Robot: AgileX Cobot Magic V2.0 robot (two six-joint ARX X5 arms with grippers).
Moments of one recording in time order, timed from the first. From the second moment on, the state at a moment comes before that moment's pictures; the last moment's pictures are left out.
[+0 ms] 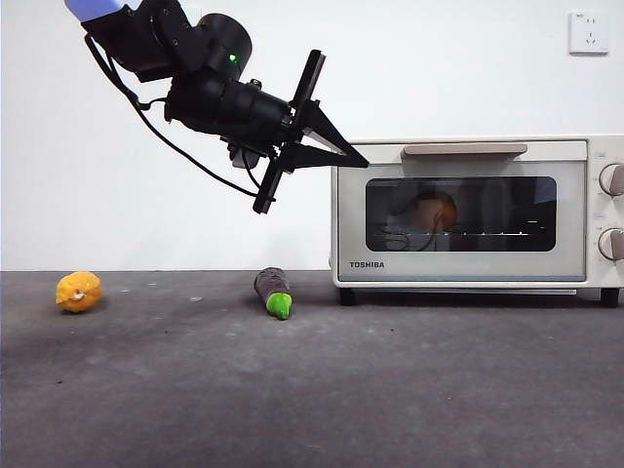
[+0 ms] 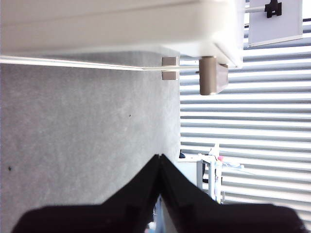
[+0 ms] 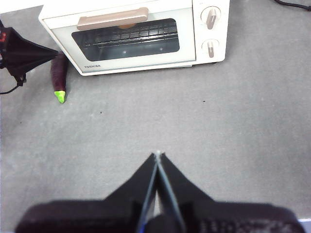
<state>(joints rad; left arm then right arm) -0.43 2.02 1.56 -0.07 0.86 -1.02 0.48 0.61 1.31 -1.34 0.28 0.39</state>
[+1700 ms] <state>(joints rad) -0.49 0.96 1.56 -1.06 0.02 -0.30 0.48 0.61 1.31 -1.35 0.31 0.39</state>
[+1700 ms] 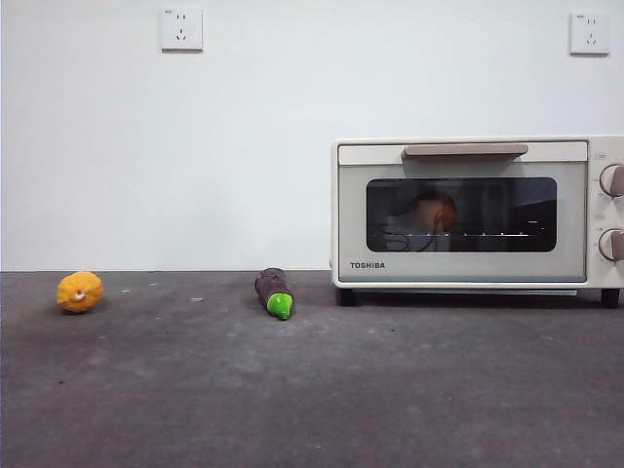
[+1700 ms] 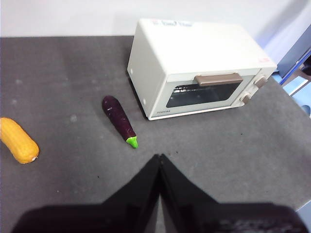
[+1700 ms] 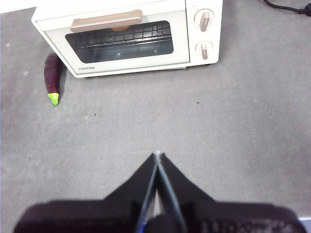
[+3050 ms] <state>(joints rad) -0.15 0.93 1.35 -0.56 -0.14 0.07 0.48 0.61 1.31 -1.35 0.31 0.39</state>
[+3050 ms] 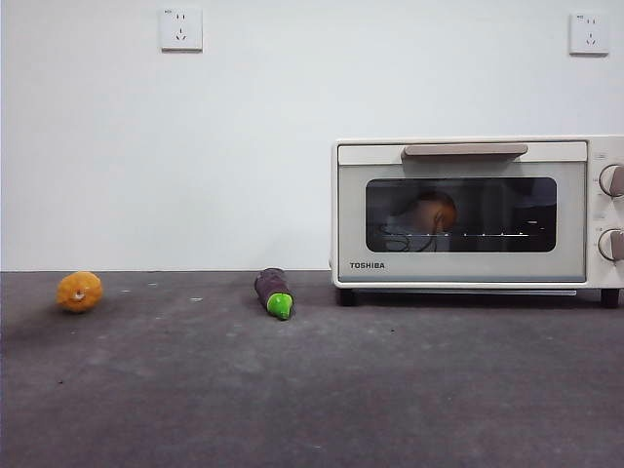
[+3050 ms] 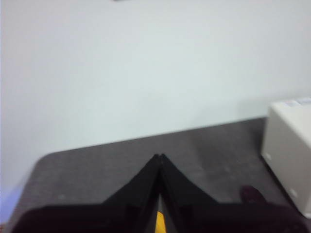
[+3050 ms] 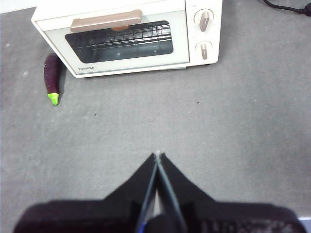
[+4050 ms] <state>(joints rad) 0.03 0.45 0.42 -0.02 -0.02 0.08 0.48 0.61 1.31 -1.35 0.31 0.39</state>
